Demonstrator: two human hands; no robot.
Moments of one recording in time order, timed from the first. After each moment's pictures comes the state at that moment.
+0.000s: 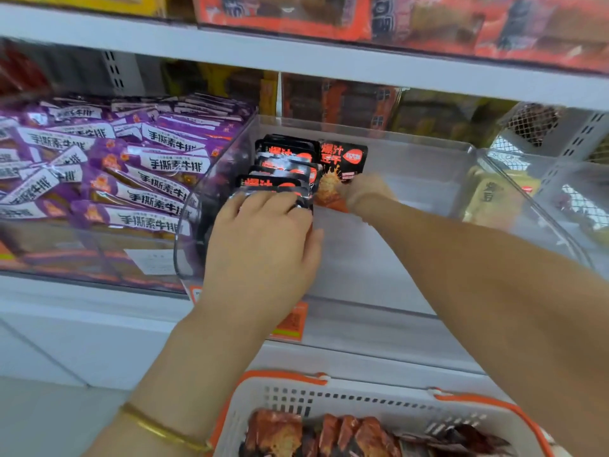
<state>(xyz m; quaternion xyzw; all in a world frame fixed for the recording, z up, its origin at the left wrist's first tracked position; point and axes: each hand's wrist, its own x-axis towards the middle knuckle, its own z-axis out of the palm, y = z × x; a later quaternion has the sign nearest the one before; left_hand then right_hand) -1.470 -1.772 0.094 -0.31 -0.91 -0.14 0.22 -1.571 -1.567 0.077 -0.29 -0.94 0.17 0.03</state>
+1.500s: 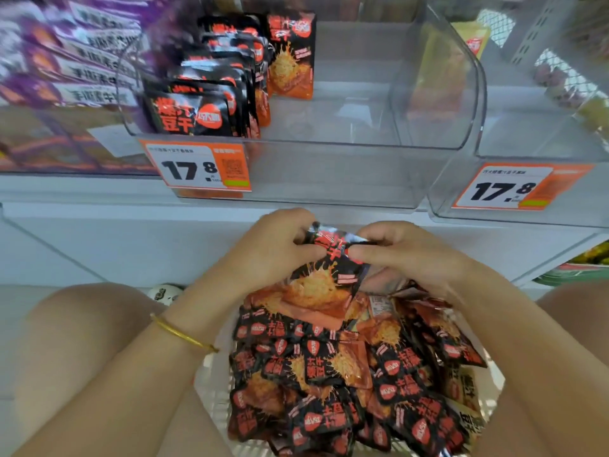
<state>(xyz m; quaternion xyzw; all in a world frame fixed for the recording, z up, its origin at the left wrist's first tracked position) -1.359 -1.759 0.029 -0.32 -0.85 -0.35 -0.22 -1.272 -1.582 0.014 -0.15 -0.74 0.64 -0.13</state>
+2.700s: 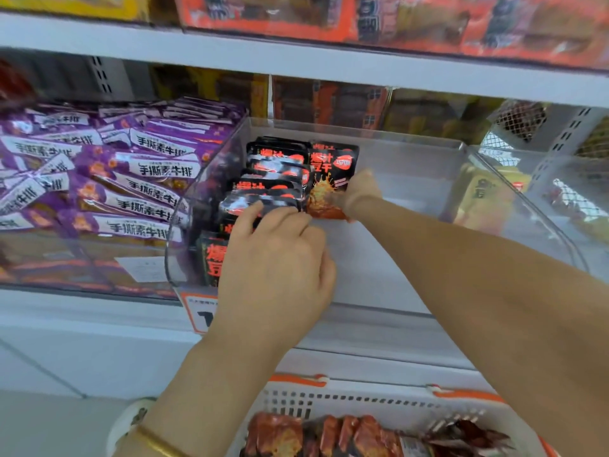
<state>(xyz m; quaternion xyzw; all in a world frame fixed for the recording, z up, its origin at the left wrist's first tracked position) -1.461 -1.761 0.082 -0.36 -0.89 -0.14 0.24 -1.570 -1.566 0.072 -0.31 -0.88 0.36 0.08</state>
